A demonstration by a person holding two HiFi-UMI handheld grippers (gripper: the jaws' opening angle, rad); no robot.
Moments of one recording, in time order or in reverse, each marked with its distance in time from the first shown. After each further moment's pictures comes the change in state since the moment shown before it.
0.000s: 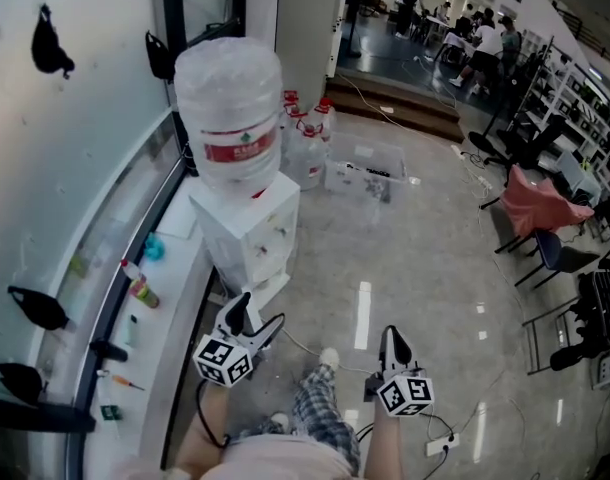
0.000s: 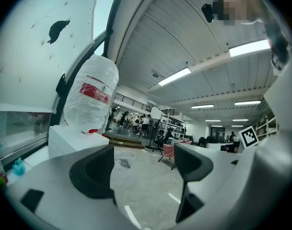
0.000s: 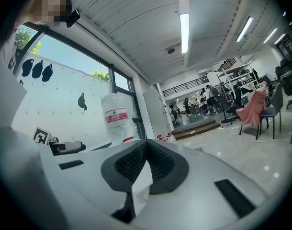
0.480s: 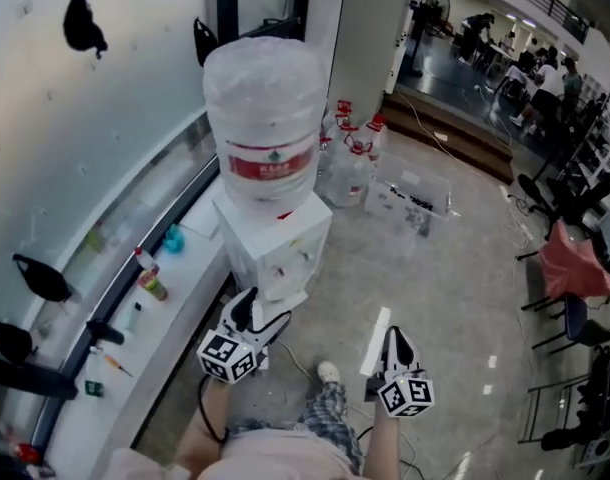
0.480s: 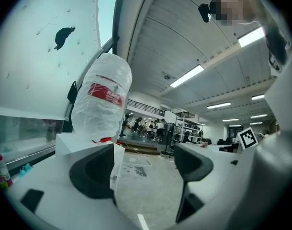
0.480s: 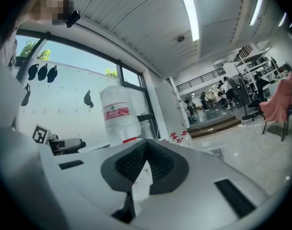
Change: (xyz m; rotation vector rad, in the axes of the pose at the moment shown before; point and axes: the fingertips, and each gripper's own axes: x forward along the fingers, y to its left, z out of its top) left arm 0.084 0.069 0.012 0.014 -0.073 0.187; right arm 0.165 -0.039 -0.003 -0.021 0.050 0.208
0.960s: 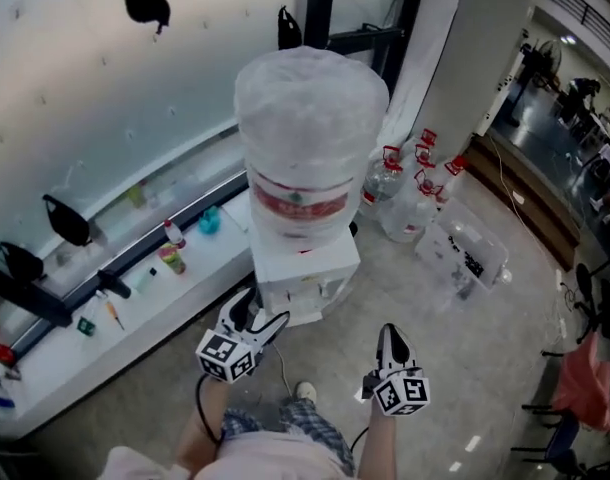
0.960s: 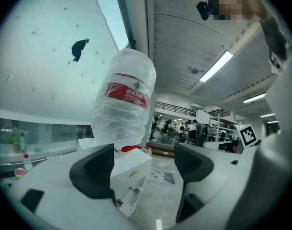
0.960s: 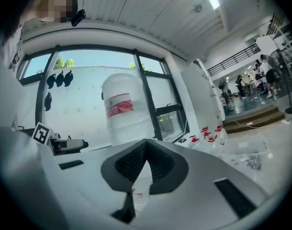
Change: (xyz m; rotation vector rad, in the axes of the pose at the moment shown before) left arm 0.091 0.056 0.022 -0.030 -0.036 0.391; right arm 0.208 -0.042 0.036 -0.027 0.124 0.404
